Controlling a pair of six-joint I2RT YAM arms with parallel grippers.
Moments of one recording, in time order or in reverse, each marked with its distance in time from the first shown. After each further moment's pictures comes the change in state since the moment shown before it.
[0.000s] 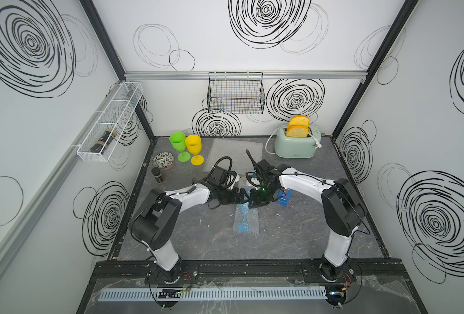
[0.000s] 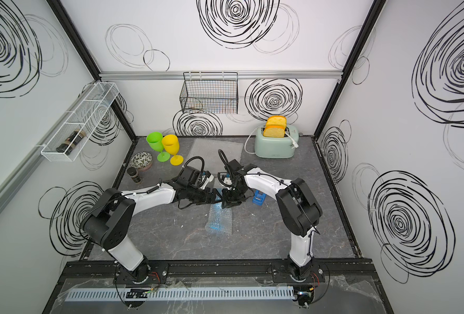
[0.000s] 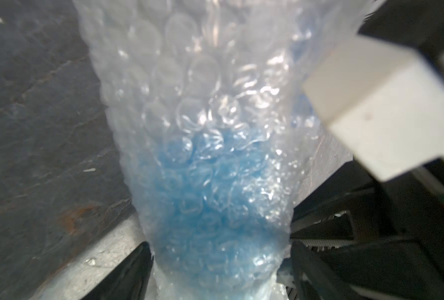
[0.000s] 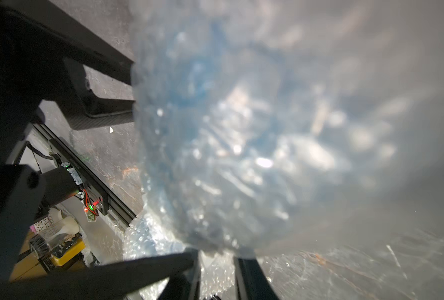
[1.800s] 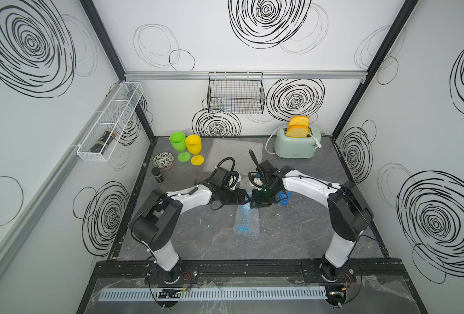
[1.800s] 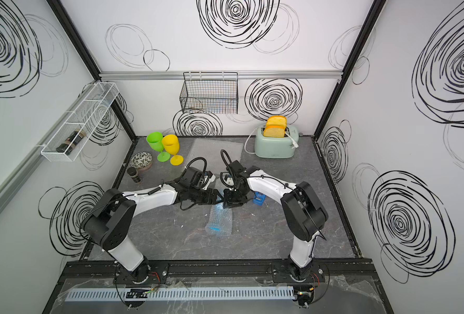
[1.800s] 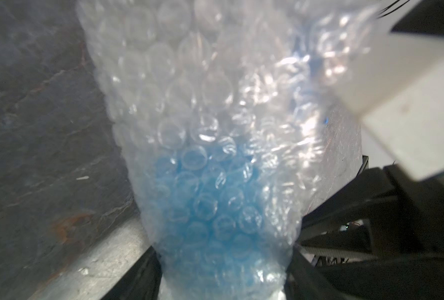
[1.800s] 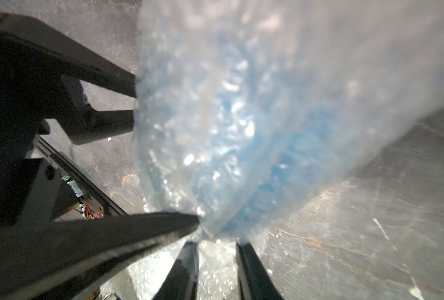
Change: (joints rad) left arm -0.044 0.000 0.000 0.019 -0.084 -0.005; right arm 0.004 -0.097 -0.078 0.040 0.057 0.091
